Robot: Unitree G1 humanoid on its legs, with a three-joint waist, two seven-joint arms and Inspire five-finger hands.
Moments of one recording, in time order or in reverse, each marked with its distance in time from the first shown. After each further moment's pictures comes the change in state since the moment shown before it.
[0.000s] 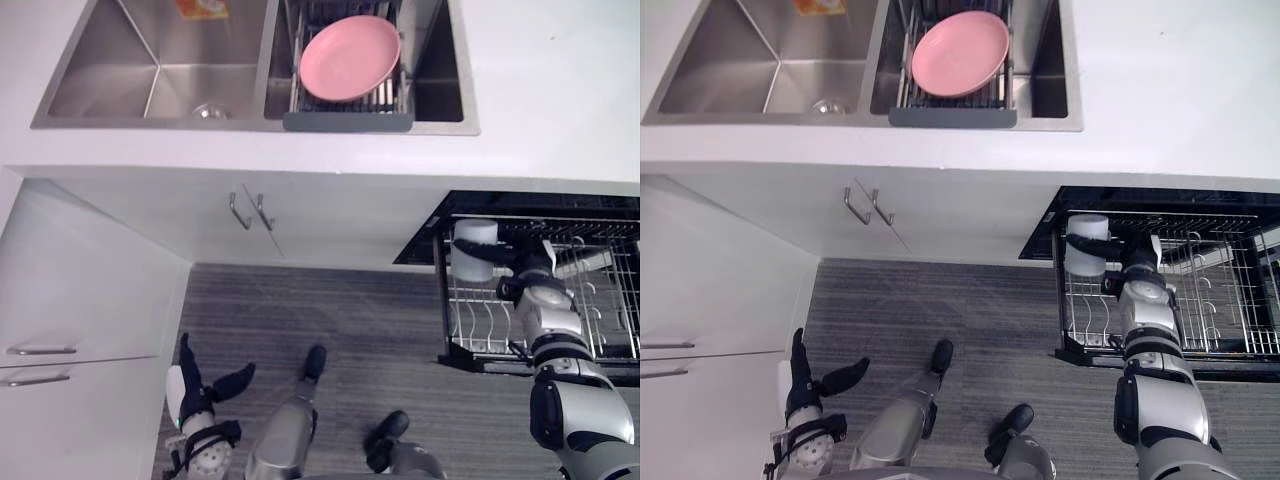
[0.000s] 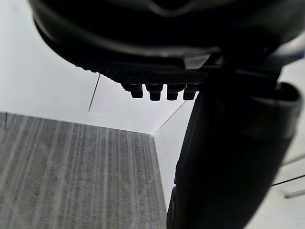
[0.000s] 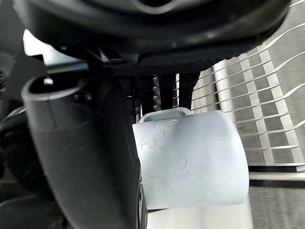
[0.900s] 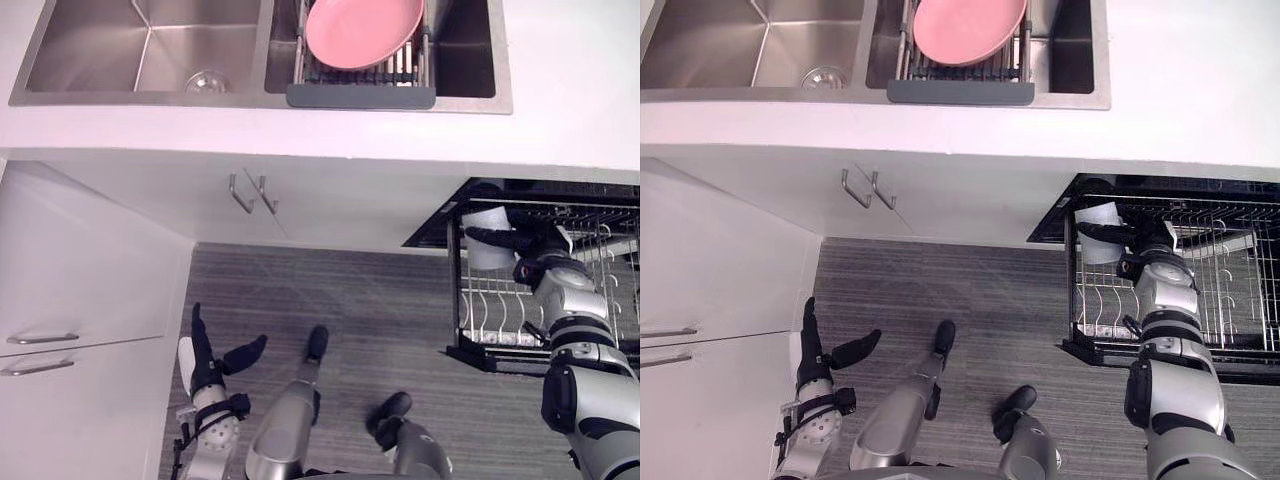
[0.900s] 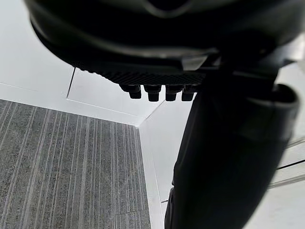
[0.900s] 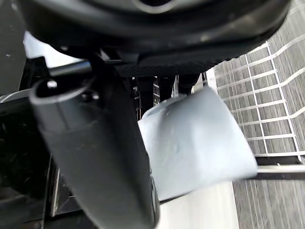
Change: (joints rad) left arm -0.029 0.029 -0.089 -0.070 -0.072 0.003 0.009; right arm -0.049 -0.059 -0.043 0.033 0.035 0.116 0.092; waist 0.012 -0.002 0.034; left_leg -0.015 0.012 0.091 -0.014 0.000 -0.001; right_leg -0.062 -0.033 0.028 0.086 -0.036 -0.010
